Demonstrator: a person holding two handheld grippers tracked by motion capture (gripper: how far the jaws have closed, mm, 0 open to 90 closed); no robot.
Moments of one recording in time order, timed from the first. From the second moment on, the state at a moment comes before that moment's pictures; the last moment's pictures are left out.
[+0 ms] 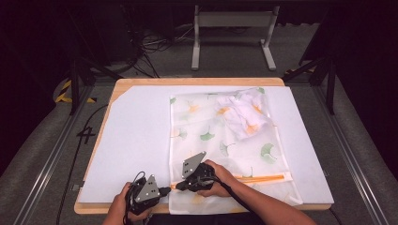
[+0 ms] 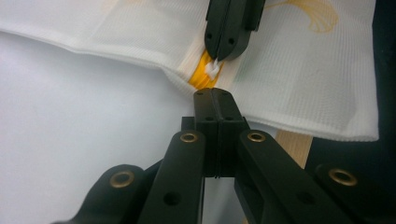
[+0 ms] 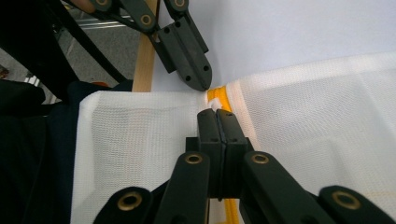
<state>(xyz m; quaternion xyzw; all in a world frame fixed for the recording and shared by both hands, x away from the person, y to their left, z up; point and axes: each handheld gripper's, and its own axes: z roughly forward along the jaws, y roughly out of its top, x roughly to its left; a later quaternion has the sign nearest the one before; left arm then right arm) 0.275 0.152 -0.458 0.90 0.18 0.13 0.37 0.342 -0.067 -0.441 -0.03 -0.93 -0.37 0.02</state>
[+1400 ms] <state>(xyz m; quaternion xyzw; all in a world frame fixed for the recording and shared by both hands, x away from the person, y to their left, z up) 0.275 0.141 -0.459 0.90 0.15 0.11 0.38 0.336 -0.077 -0.440 -0.04 -0.93 -0.36 0.01</state>
